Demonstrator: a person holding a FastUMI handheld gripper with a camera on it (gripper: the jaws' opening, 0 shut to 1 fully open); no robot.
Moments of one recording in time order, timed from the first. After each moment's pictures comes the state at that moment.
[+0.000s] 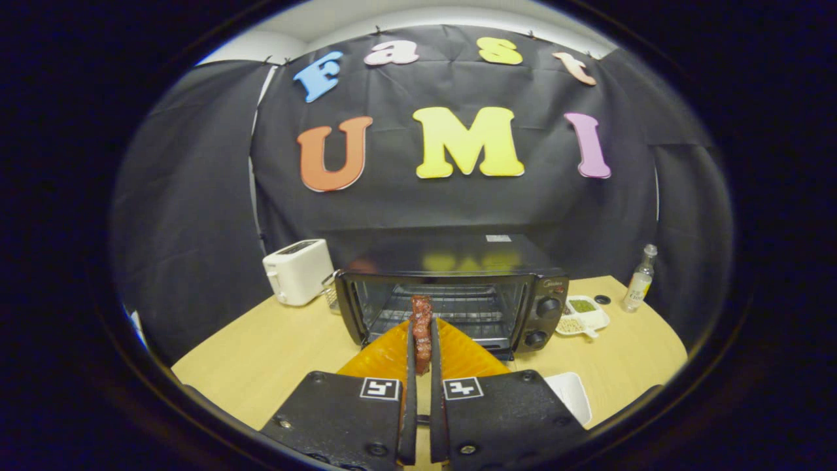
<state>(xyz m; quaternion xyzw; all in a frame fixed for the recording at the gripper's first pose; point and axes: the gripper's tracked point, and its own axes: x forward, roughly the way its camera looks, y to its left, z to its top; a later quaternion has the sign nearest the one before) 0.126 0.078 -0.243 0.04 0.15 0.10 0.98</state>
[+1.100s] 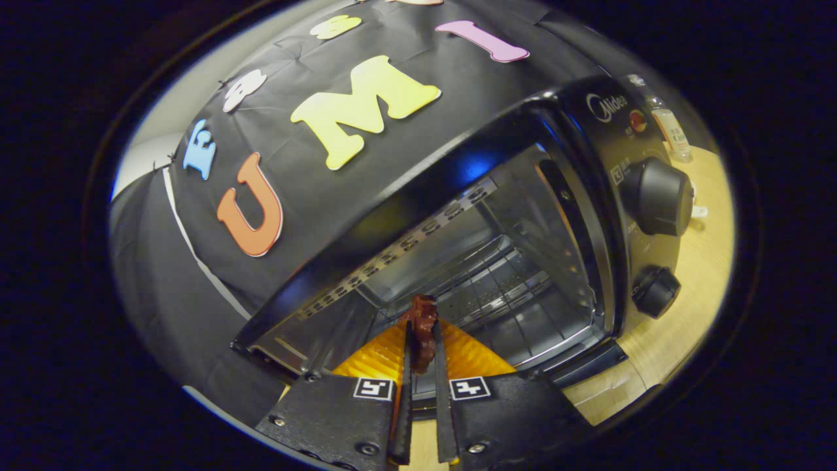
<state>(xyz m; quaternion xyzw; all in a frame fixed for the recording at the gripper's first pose) 0.298 0.081 -0.357 0.32 0.20 0.10 0.92</state>
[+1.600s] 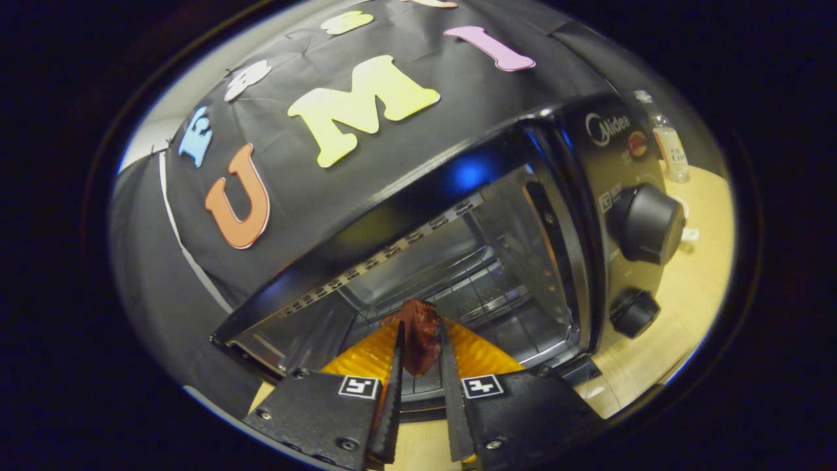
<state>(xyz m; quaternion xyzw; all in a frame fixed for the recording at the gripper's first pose) 0.302 0.064 -0.344 0.25 0.17 0.08 0.95</state>
